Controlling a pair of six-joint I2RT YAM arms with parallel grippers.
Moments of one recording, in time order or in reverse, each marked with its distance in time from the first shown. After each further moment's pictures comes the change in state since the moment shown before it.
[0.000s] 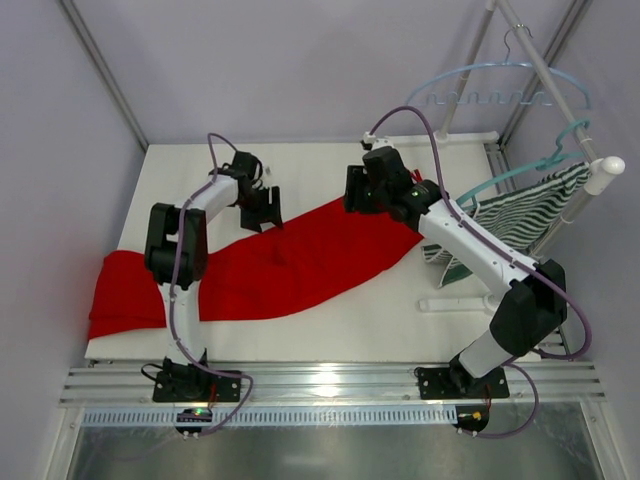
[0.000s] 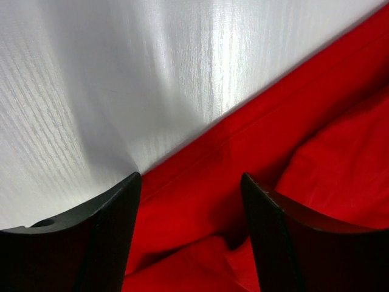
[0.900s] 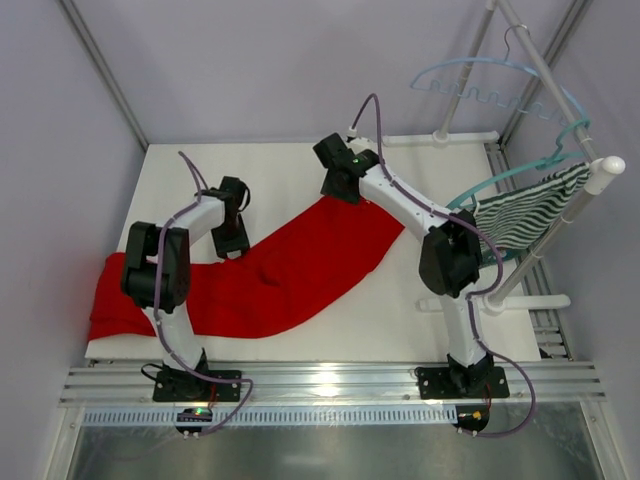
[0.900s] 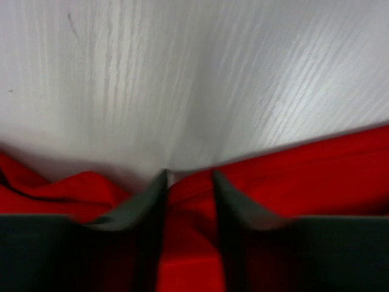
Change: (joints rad) left arm 0.023 -0.234 -0.333 -0.050 -0.445 -0.238; right arm 0.040 0.487 0.505 -0.315 0.288 0.388
